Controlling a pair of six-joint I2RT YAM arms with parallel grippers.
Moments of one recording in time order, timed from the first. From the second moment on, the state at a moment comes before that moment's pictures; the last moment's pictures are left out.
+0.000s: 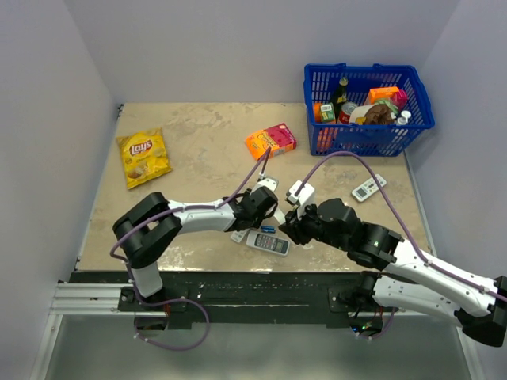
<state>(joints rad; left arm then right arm) -0.96 1.79 1.01 -0.20 -0.44 -0.35 1.02 0.80 0.76 -0.43 0.12 0.12</state>
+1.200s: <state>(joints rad) -0.30 1.29 0.40 1.19 0.73 -1.05 1.00 0.82 0.80 -0.19 -0.21 0.12</state>
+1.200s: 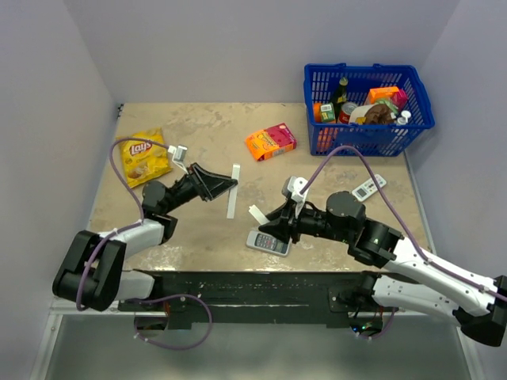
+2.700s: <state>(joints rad) -0.21 1.11 0.31 1.26 0.85 -0.99 0.72 1.68 0.99 -0.32 0.01 0.10</state>
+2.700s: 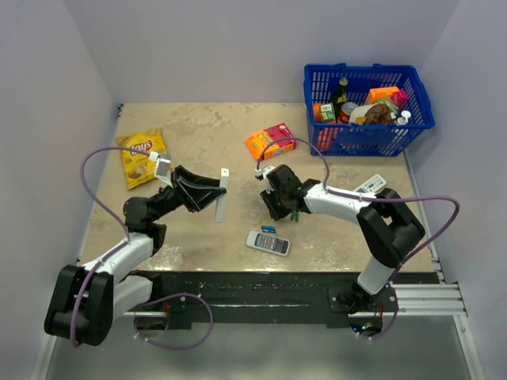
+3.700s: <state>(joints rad) -0.21 0.94 0.35 1.07 0.85 -0.76 0.71 1.76 1.06 -0.37 0.07 0.07</state>
